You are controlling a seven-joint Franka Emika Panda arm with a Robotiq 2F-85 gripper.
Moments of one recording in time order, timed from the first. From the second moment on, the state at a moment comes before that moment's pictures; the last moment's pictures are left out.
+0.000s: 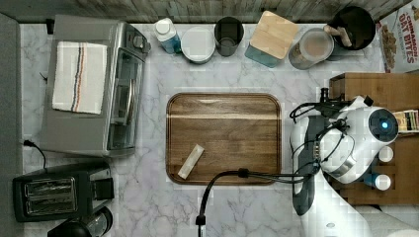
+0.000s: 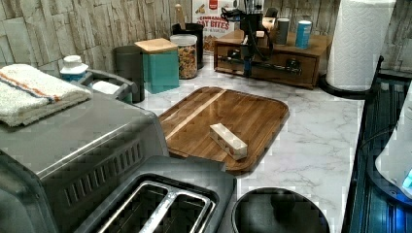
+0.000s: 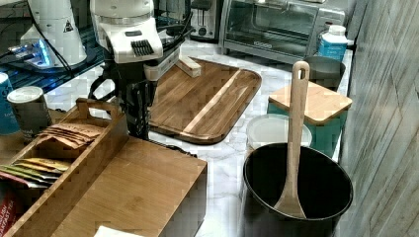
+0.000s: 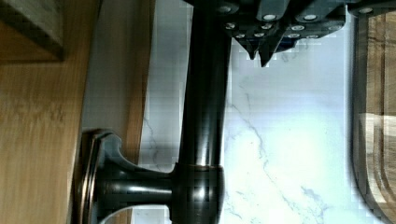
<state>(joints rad) -0.47 0.38 -0.07 -2.05 0.07 0.81 -1.44</state>
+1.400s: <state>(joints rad) -0.45 0.40 -0.08 -2.03 0.03 0.81 -1.44</state>
